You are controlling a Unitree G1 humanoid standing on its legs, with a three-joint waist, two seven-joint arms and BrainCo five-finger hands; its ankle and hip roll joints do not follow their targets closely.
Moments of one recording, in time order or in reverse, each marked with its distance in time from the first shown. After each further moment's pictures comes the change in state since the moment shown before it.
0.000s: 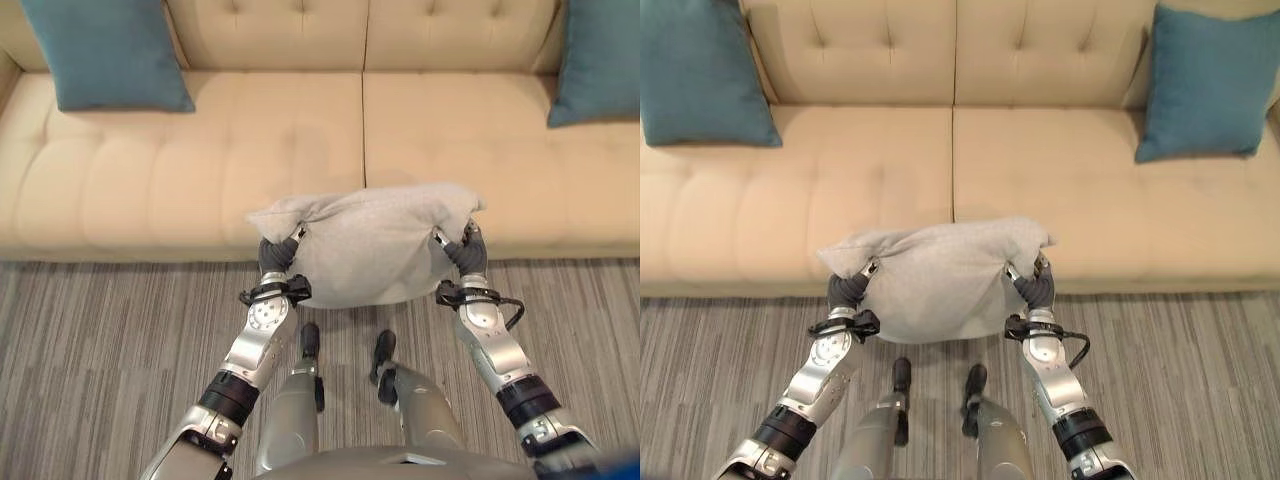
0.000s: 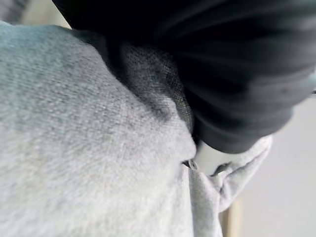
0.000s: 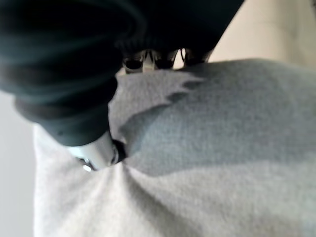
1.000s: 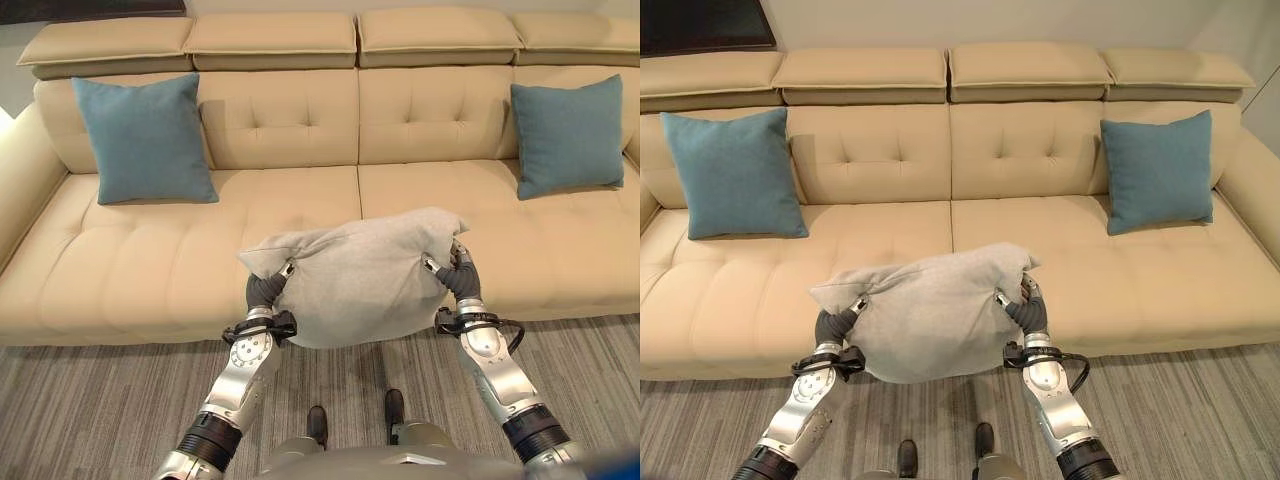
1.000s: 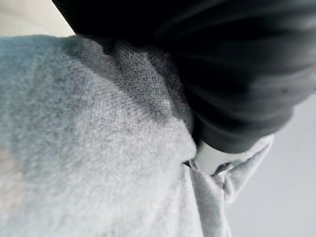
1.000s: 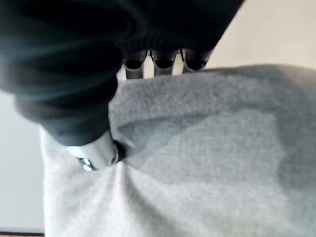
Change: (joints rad) left arm 0.159 -0.017 0.037 -0.050 0.008 0.034 -0.053; right arm 0.102 -0.038 -0.010 -0.095 -0.086 0.049 0.088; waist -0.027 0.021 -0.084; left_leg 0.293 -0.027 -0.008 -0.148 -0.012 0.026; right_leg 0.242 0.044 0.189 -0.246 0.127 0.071
